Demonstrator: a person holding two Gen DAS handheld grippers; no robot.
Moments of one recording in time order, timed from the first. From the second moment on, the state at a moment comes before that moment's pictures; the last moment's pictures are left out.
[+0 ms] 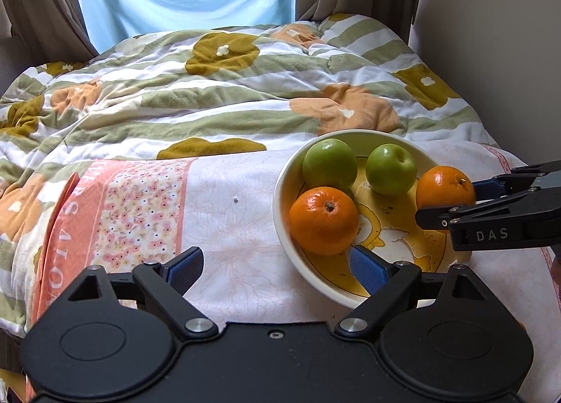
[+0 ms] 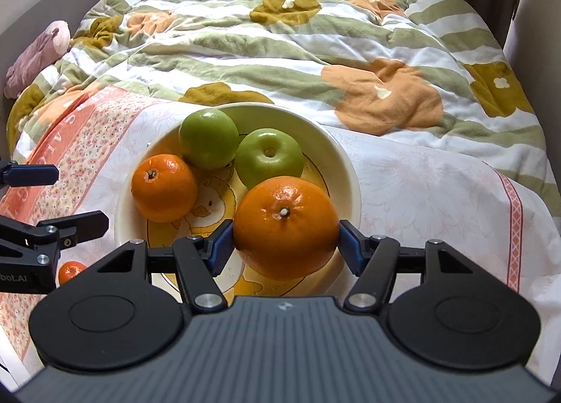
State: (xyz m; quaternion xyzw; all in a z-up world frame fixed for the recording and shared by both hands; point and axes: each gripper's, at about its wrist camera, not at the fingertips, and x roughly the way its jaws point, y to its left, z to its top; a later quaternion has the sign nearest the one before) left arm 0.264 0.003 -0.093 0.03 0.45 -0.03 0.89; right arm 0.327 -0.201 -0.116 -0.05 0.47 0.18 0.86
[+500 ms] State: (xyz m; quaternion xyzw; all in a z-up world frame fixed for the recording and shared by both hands) left arm 0.245 0.010 -0.082 0.02 0.44 -0.02 0.90; right arm 0.311 -0.205 -0.099 -0.03 0.41 0.18 0.89
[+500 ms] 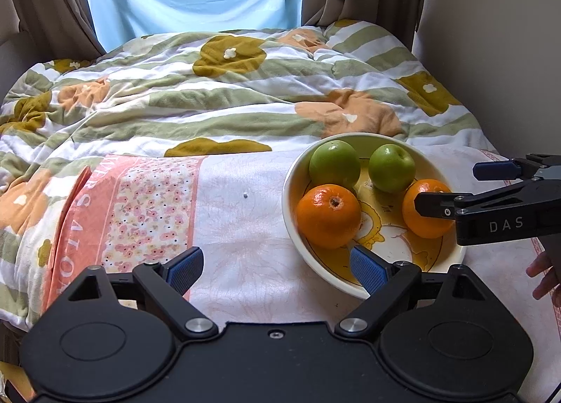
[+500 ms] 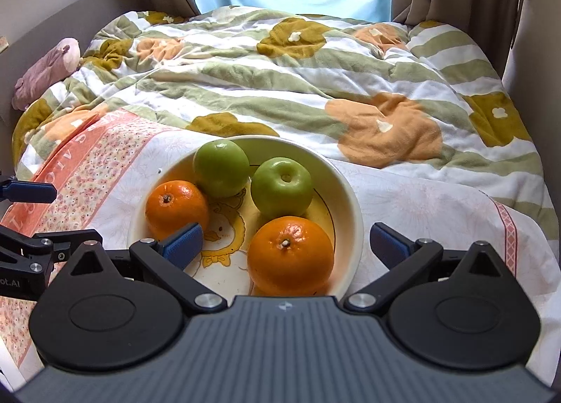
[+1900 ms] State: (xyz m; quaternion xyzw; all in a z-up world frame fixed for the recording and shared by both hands) left arm 0.079 -0.004 -0.043 0.01 0.35 -0.12 0.93; right arm 0.084 -0.242 -0.050 -0.01 0.39 0.04 0.92
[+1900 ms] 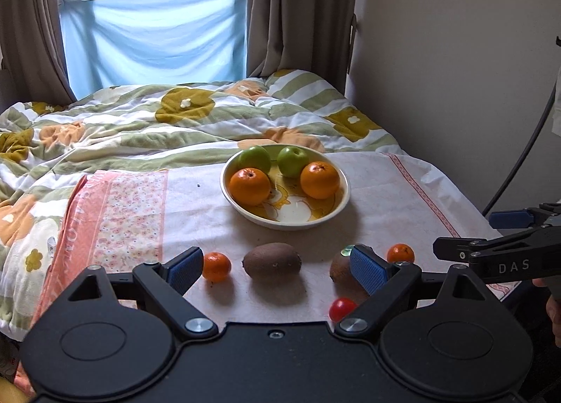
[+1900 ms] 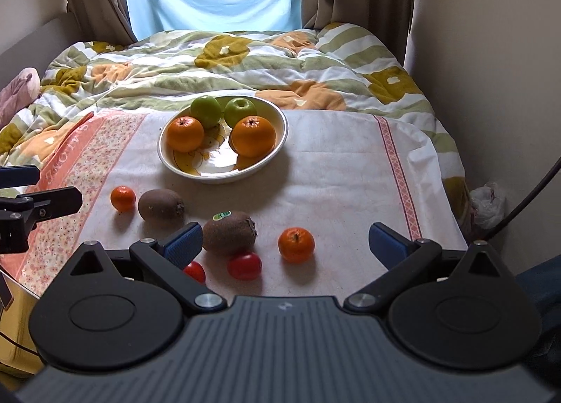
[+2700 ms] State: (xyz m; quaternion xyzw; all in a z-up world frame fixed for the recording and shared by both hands) left arm 0.100 -0.083 -0.158 0.09 0.40 -0.18 0.89; right arm 0.112 -0.249 -0.138 0.02 0.44 0.12 0.89
